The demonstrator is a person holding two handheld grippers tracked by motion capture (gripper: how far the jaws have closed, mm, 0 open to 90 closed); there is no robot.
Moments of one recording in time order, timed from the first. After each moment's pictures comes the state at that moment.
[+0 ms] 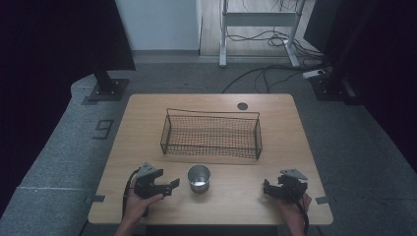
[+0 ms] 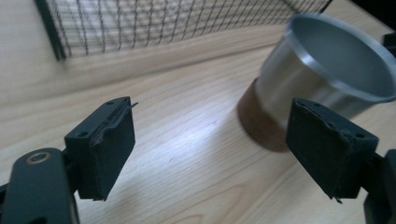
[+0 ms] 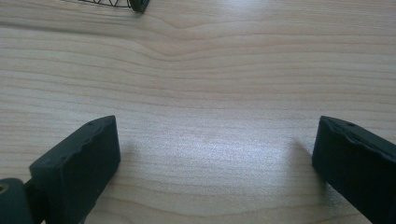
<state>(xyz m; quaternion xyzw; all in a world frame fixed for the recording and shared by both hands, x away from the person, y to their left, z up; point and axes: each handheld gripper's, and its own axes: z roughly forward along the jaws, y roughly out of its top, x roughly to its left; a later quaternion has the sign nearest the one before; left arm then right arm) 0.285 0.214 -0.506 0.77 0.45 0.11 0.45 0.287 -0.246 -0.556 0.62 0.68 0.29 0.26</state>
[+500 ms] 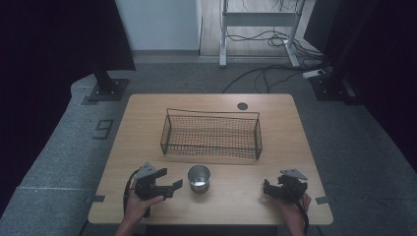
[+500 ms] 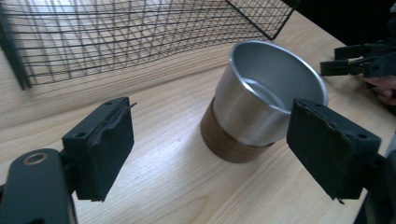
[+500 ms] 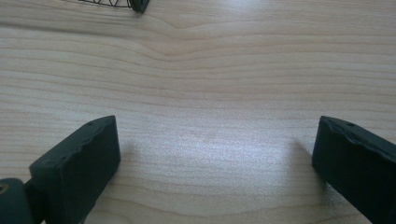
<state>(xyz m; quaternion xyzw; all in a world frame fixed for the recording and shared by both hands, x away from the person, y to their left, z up) 0.278 0.206 -0.495 0.77 0.42 0.09 0.48 0.287 -0.246 -0.556 0.62 0.68 0.29 0.26</state>
